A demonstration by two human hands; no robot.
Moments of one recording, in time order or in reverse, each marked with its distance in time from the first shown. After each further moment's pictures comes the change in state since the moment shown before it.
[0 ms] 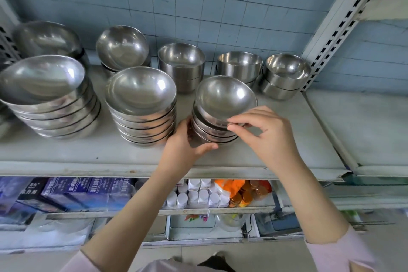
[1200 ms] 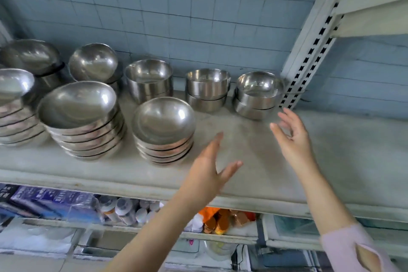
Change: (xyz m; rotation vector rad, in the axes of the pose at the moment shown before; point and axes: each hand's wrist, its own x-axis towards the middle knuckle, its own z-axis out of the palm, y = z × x) left_hand -0.006 0.096 0.137 0.089 -0.106 0.024; right_hand -0.012 0.200 -0.076 0.348 0.093 0.654
